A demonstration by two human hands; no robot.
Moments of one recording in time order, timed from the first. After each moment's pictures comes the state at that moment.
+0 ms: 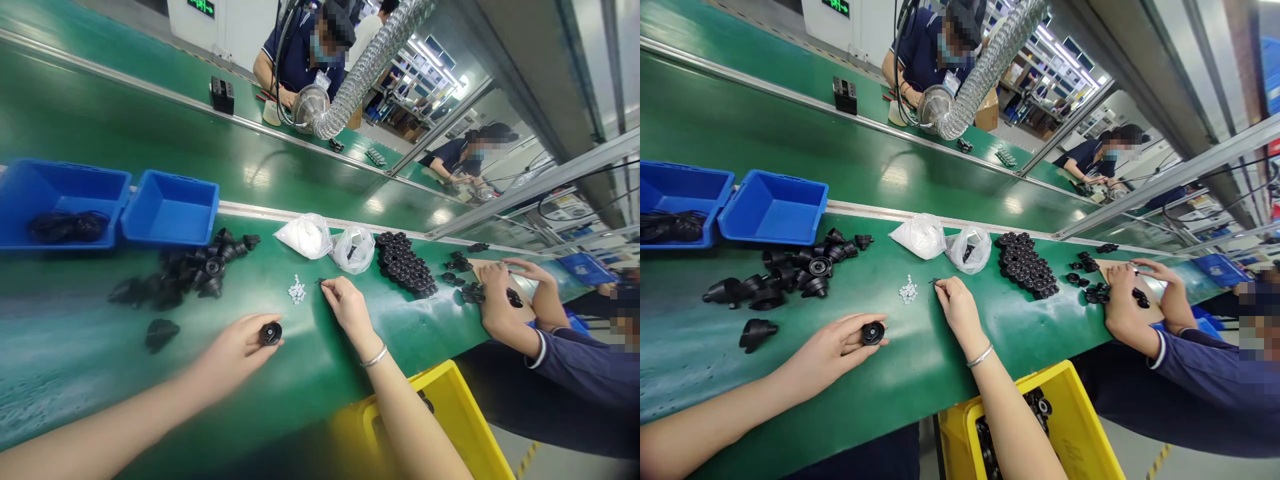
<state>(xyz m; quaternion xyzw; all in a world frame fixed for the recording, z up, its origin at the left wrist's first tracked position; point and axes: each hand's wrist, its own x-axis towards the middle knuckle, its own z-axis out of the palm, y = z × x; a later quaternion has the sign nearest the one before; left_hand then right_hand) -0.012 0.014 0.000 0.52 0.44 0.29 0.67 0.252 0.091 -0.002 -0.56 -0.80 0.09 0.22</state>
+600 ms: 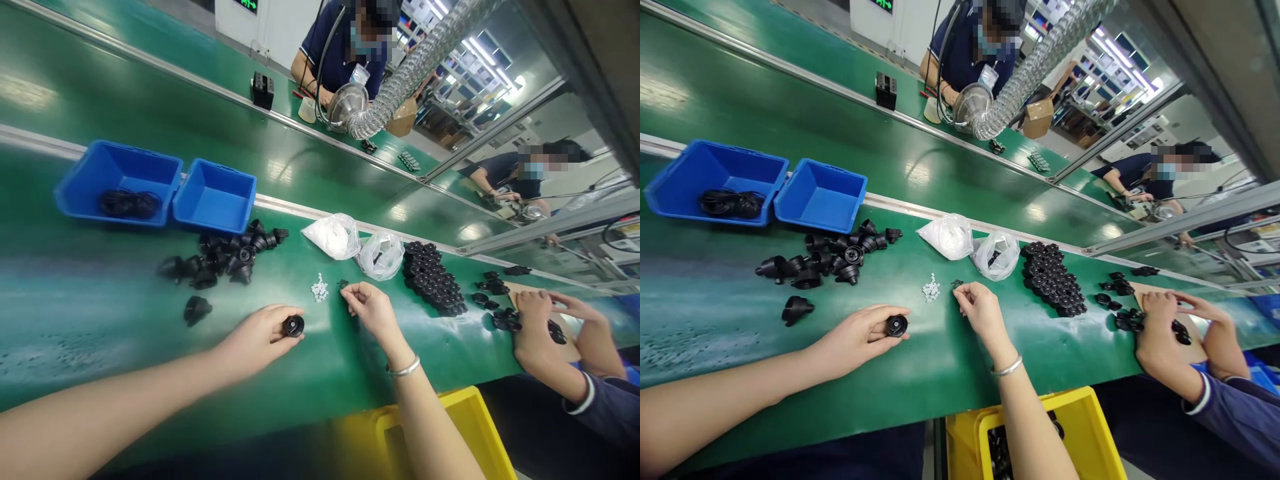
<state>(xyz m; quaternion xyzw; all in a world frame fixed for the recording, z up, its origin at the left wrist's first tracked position) -0.015 0.014 -0.009 0.53 0.41 0.33 0.67 0.242 0.090 0.016 -0.60 -0.72 0.28 0.17</state>
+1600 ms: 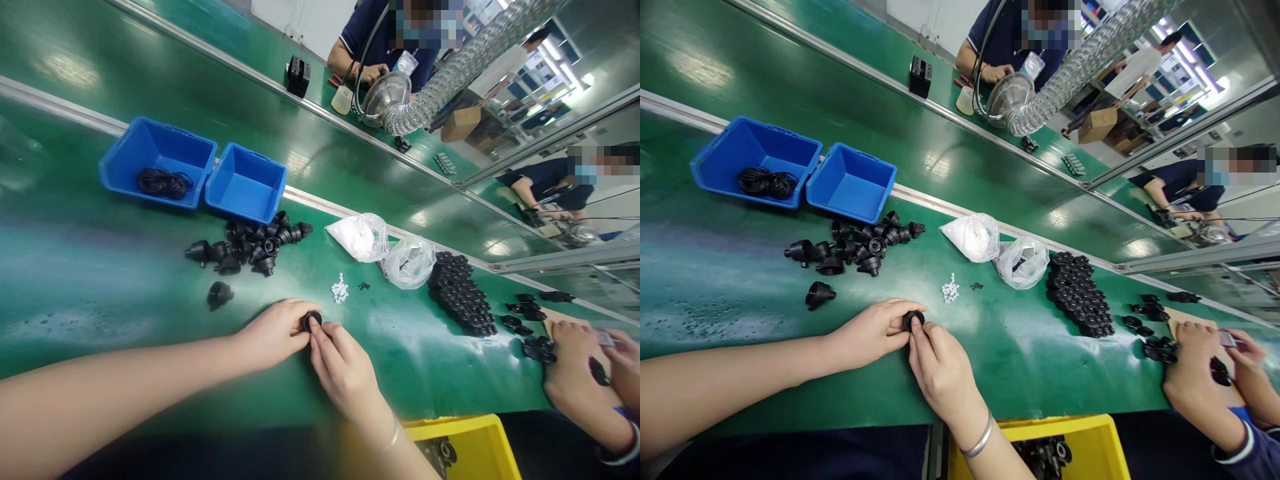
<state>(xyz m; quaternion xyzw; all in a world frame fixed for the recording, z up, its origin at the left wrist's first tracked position) -0.019 0.018 -0.011 0.63 0.47 0.32 0.53 0.169 0.001 0.002 -0.37 -0.92 0.07 0.13</state>
